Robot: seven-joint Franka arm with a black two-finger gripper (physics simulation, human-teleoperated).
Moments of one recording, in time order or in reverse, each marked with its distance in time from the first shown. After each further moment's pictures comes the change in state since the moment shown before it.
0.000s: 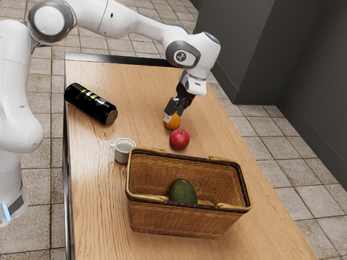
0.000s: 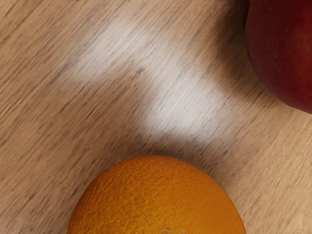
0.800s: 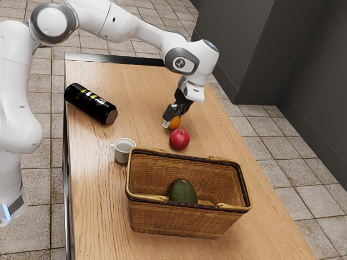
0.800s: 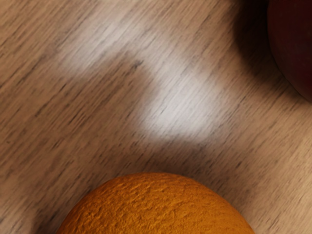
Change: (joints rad) arm -0.026 -0.008 0.044 -0.033 -0.004 0.031 -0.006
